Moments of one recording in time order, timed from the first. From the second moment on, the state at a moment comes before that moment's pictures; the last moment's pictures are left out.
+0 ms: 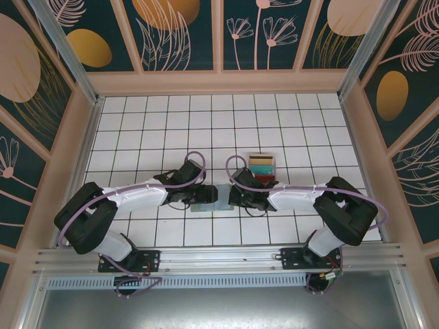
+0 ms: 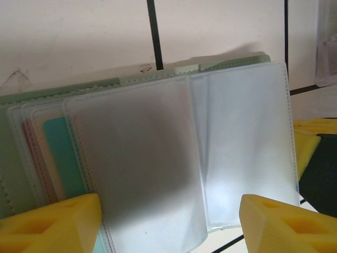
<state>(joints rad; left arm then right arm) -0.78 1.51 0.72 -0.25 0.21 -0.77 0.90 1.54 0.65 -0.11 0.01 0.97</state>
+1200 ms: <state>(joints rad) -0.77 1.57 0.85 -0.21 0.36 -0.73 0.90 1.55 0.66 -0.12 0.01 0.99</state>
